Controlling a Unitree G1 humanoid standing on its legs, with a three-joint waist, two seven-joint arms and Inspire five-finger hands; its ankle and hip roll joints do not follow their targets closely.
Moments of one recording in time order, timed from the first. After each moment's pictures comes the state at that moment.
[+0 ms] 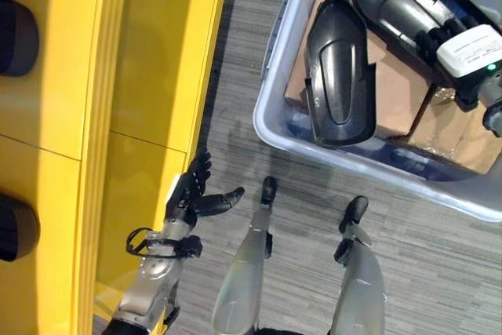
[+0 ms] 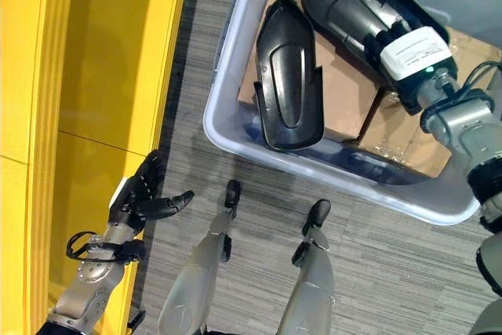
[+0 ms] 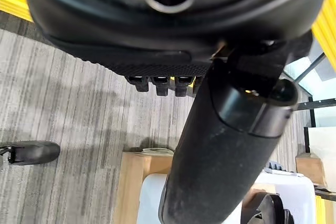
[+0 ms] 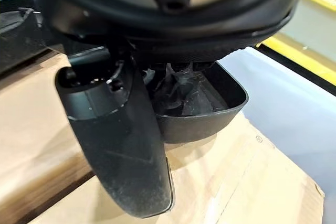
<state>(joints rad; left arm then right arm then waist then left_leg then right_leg) 0.03 0.49 -0.20 0.02 -0.47 -0.16 0.13 -1.20 -1.18 0.96 0.81 -0.71 -0.06 -0.21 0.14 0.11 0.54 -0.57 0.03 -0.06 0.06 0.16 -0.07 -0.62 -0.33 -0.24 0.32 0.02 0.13</state>
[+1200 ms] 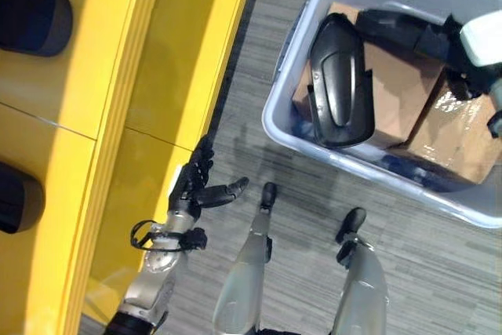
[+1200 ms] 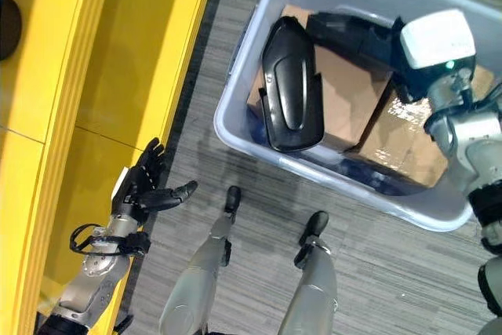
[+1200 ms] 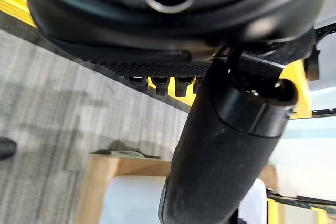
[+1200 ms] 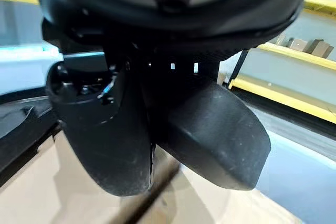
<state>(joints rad) -0.01 0.48 -0.22 0.00 -0.47 -0.17 0.17 -0.79 -1.20 0.52 0.47 -0.69 0.05 -0.24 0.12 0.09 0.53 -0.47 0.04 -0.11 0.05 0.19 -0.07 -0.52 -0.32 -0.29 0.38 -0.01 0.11</state>
